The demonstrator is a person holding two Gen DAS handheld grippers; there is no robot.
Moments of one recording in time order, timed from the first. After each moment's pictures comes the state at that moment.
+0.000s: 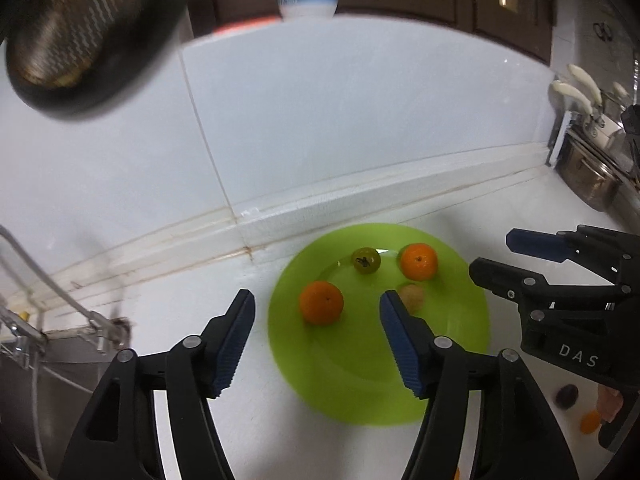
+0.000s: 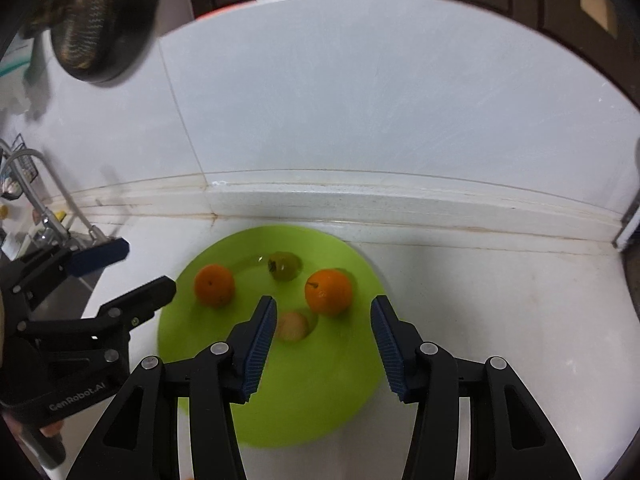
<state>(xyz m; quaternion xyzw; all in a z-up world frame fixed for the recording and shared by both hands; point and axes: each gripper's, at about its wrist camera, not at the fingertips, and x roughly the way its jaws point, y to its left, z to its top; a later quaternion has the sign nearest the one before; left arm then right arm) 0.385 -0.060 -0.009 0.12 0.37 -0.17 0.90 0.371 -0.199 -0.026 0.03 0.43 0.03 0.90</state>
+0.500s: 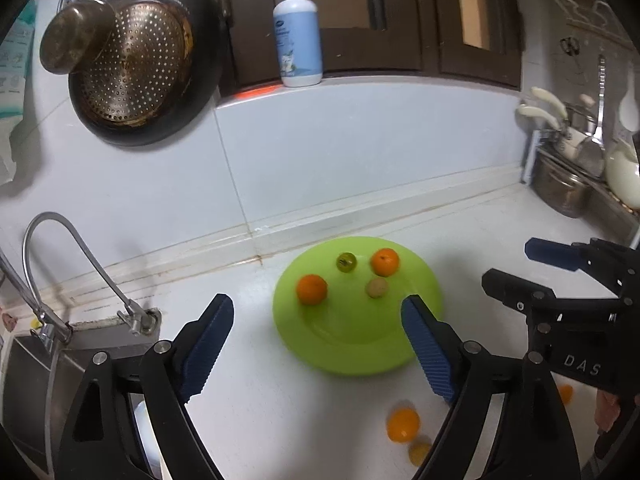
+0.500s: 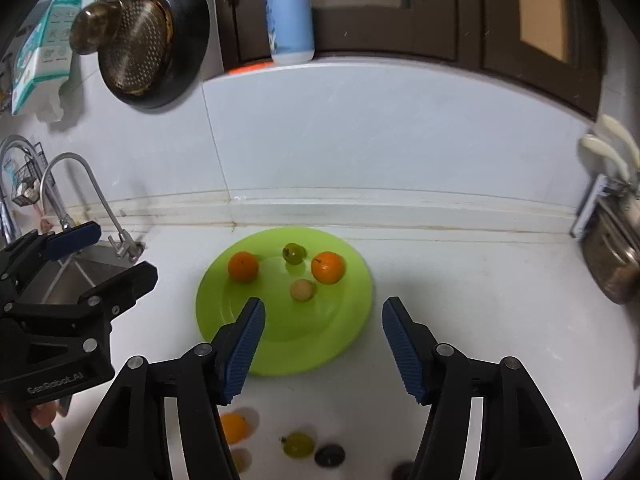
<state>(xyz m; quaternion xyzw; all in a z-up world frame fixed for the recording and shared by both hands) 0.296 -0.040 0.032 0.11 0.32 -0.18 0.93 0.277 -0.188 0.017 0.03 0.37 -0.01 0.93</state>
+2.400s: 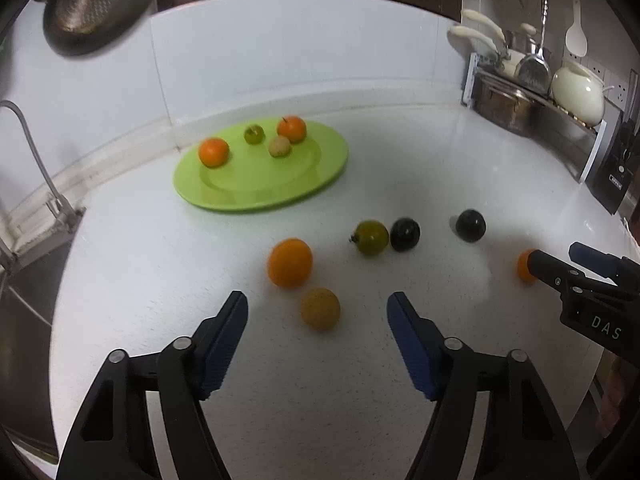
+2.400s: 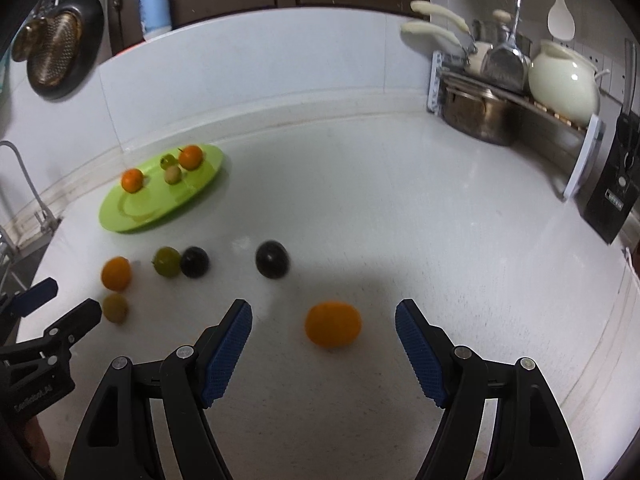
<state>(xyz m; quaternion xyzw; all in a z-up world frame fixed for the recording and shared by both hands) 0.192 -0.071 -0.090 0.11 0.38 -0.24 0.88 0.104 -0.238 -0.081 0.10 0.39 -0.21 0.89</state>
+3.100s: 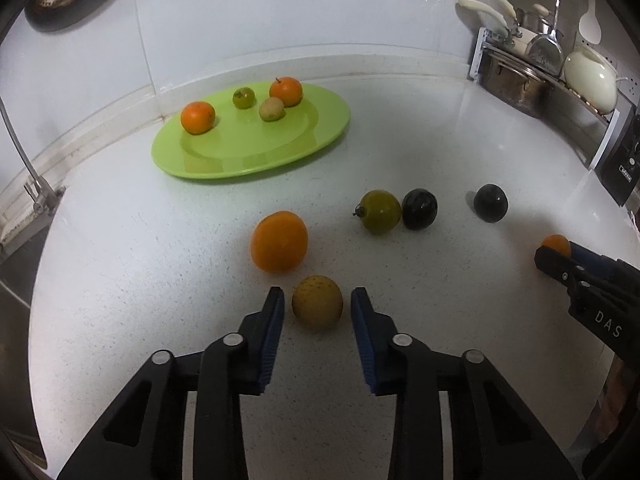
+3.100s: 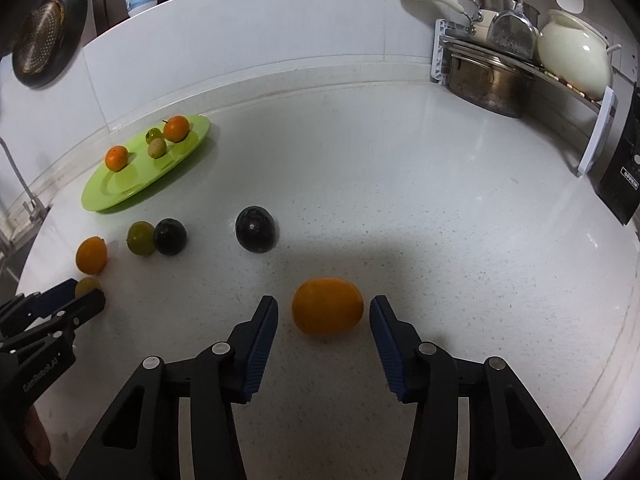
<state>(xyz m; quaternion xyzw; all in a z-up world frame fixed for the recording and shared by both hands) 0.211 -0.079 -0.116 0.11 0.43 -0.24 0.86 0.117 -0.251 -0.107 0.12 0.42 -0.20 0.88</state>
